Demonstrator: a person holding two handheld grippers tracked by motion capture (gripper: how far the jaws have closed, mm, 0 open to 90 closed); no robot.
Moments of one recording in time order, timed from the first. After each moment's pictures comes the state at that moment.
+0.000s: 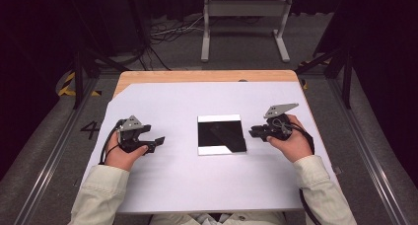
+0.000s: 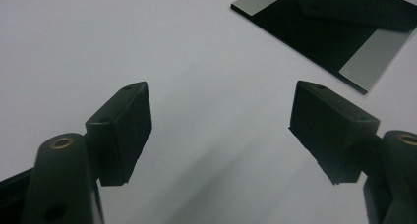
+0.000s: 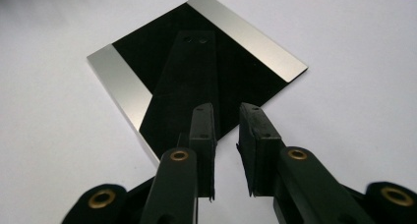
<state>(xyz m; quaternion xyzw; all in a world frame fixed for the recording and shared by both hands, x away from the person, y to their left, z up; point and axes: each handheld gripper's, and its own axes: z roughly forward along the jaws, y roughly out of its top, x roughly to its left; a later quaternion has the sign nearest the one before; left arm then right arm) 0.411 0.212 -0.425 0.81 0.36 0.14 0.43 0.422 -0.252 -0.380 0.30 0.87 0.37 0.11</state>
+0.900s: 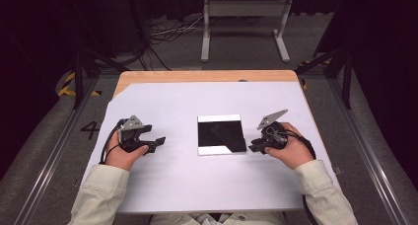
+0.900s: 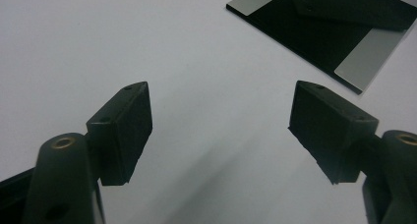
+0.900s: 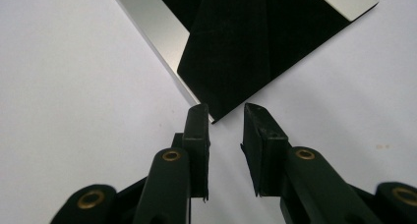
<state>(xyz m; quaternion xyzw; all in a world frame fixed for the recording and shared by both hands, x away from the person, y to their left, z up) 0.411 0.210 -0.425 0.82 0.36 0.13 0.43 0.406 -0.239 -0.390 0.29 0.91 0.28 0.06</state>
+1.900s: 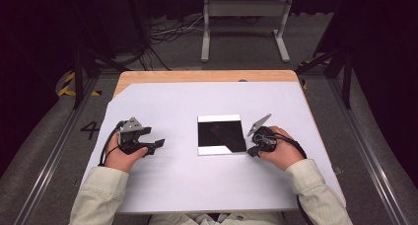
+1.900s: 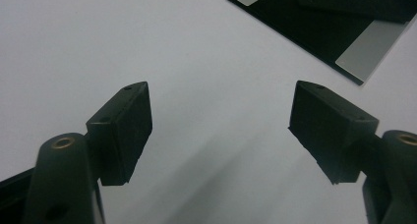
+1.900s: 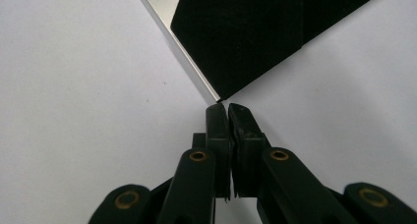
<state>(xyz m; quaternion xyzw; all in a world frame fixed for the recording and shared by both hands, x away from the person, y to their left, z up) 0.408 0.213 -0.429 0.82 0.36 0.13 0.43 0.413 -0.220 -0.414 0.28 0.94 0.20 0.05</state>
